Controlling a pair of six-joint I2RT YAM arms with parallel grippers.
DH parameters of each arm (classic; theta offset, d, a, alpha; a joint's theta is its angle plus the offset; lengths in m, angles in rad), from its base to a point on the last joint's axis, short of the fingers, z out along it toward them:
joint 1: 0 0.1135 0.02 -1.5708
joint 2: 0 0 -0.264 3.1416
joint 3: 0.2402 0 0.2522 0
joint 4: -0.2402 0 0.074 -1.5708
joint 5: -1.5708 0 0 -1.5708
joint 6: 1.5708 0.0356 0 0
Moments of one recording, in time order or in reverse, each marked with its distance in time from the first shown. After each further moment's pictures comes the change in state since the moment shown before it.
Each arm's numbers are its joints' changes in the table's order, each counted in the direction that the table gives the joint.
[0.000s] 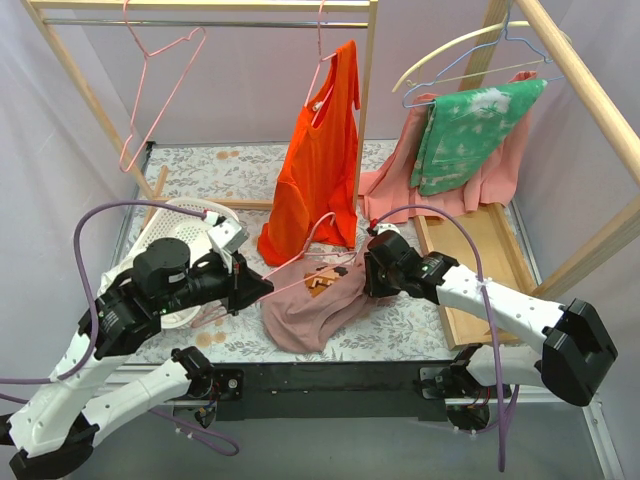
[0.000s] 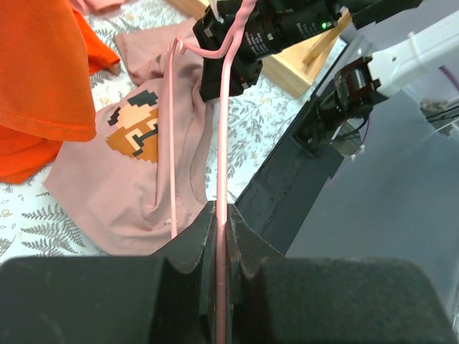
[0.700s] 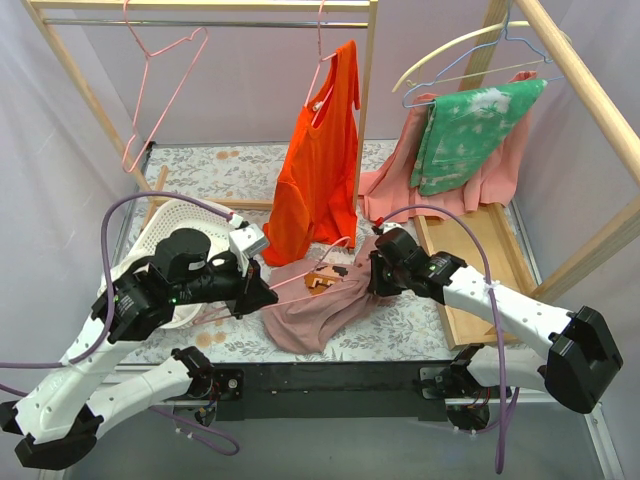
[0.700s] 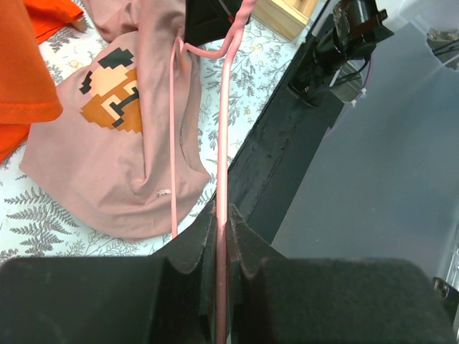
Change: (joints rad) left arm 0.000 0.100 0.033 -0.110 -0.103 0.109; right arm -0.047 -0.035 -0.015 -0.010 0.072 -0.012
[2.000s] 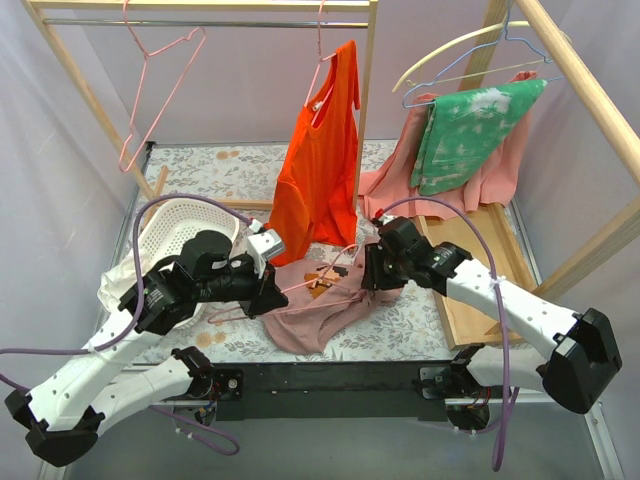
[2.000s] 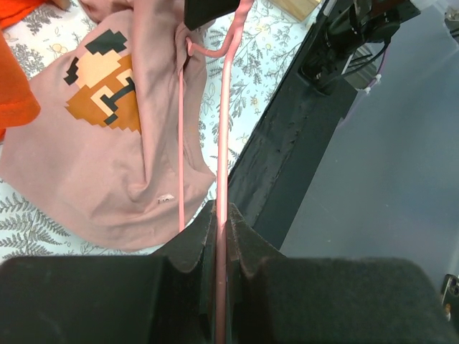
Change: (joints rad) left arm 0.000 0.029 -0.136 0.116 -0.029 0.015; right arm -0.035 0.014 0.098 -0.079 0.100 -0.013
